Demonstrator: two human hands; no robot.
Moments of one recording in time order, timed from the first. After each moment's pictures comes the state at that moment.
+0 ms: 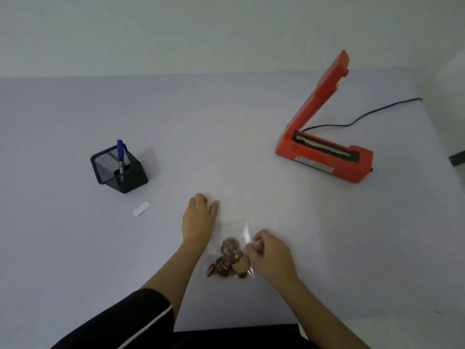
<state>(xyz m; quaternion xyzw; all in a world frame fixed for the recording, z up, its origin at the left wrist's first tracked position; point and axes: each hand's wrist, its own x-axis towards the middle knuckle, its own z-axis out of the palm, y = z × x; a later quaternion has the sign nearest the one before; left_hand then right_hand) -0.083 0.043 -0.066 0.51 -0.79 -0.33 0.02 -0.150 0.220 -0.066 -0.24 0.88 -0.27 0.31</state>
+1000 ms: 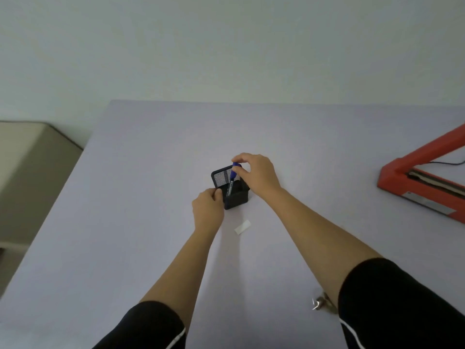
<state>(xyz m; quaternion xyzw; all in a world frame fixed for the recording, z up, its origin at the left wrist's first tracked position) 0.034 -0.141 -0.008 0.59 -0.69 -0.40 0.14 -0.109 -0.114 0.003 -0.46 0.78 -0.37 0.19</state>
